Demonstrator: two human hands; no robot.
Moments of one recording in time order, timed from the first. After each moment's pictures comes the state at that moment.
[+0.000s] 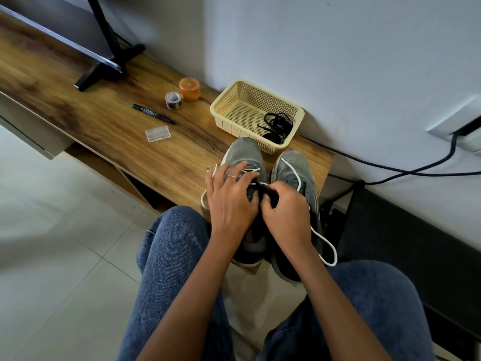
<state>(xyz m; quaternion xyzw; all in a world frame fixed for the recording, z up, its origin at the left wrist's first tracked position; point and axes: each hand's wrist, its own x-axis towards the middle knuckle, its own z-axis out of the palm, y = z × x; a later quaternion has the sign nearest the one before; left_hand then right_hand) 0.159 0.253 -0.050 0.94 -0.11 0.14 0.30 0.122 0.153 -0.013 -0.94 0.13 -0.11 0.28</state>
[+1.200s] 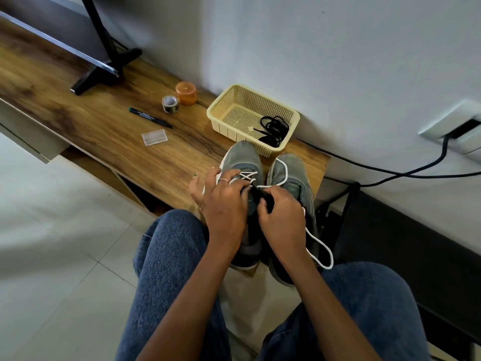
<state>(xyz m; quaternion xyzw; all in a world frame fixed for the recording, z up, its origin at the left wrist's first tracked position) 0.157 0.252 -0.046 0.94 -0.04 0.19 0.29 0.117 0.157 -0.013 -0.94 0.13 -0.12 0.29</state>
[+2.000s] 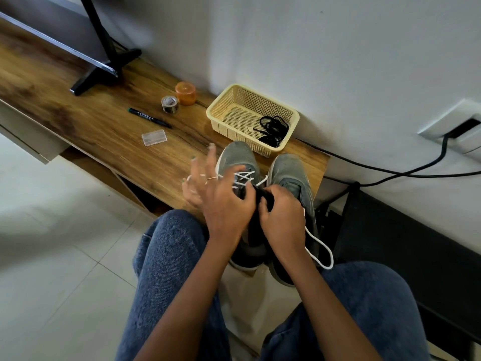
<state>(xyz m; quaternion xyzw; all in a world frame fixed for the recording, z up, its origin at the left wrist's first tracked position) 0.156 0.249 -0.036 0.92 0.01 0.18 0.35 0.120 0.157 -0.011 -0.95 0.15 -0.10 0.27</state>
